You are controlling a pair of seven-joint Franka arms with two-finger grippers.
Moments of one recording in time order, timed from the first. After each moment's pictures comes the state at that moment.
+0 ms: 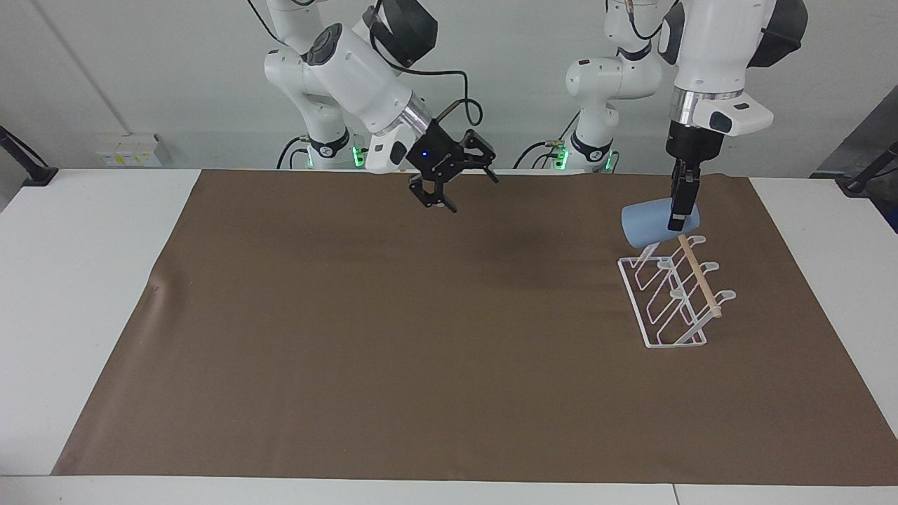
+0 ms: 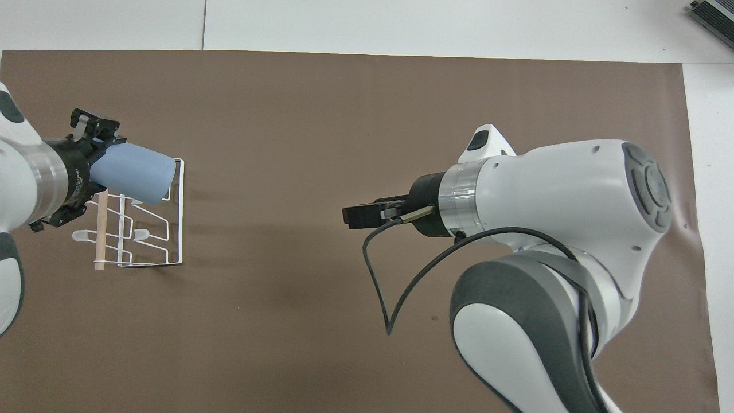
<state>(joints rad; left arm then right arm) -0.02 -0.18 -0.19 -1.92 0.19 2.10 -1.33 -0.24 0.02 0.68 -1.83 0.53 2.09 0.01</state>
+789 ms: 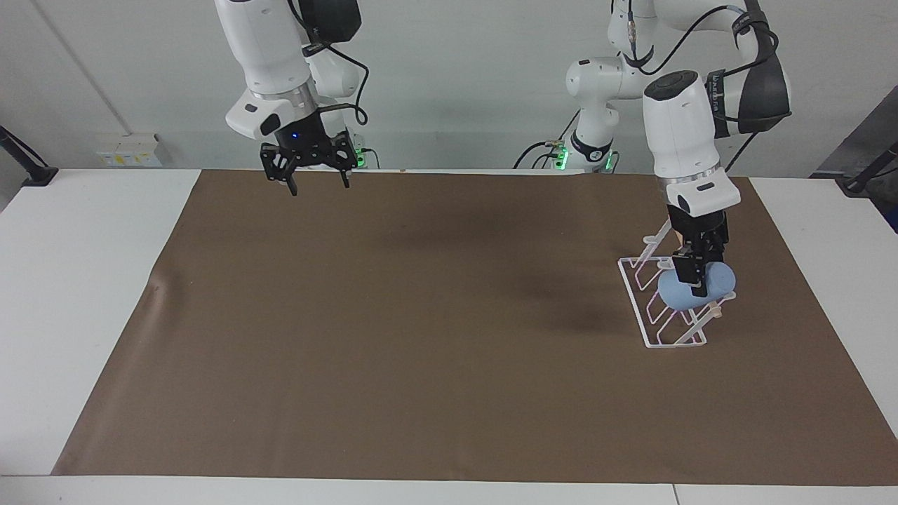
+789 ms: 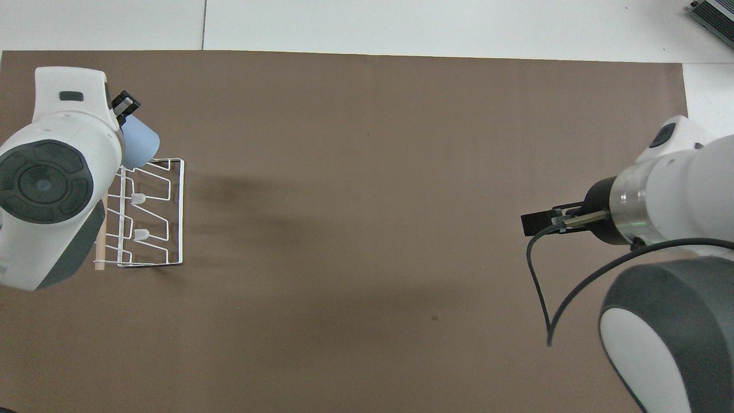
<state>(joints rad) -0.02 0.02 -0.19 -1.93 0.69 2.30 -1.31 -0.25 -0.18 0.39 -1.82 0.10 1.70 0.01</state>
